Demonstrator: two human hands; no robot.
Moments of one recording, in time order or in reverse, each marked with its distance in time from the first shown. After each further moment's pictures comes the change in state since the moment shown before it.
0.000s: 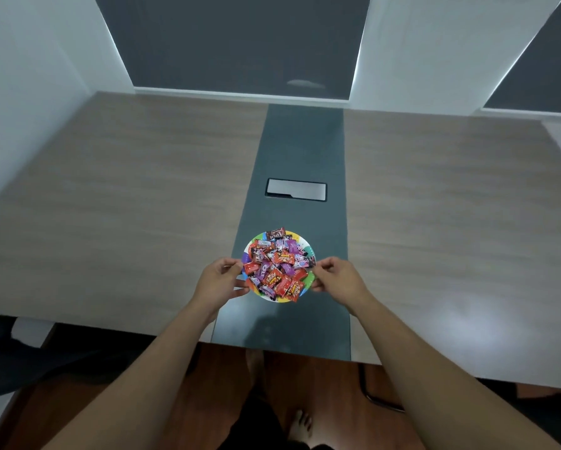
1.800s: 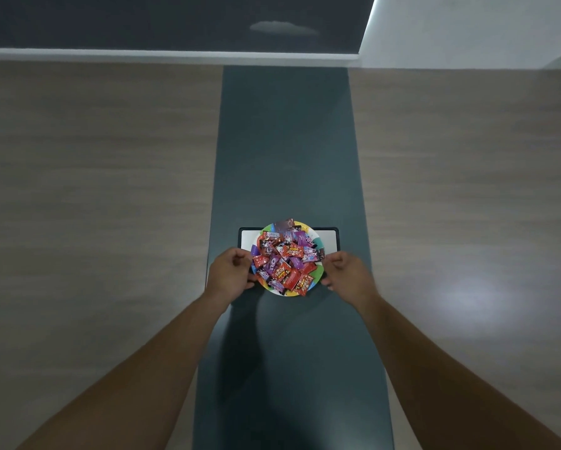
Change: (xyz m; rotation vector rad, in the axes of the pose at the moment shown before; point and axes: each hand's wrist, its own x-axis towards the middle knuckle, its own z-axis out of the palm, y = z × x) left_hand 0.458 0.092 0.142 0.297 -0.124 -0.113; right_hand 0.443 -0.017 -0.028 -0.190 0.183 0.260
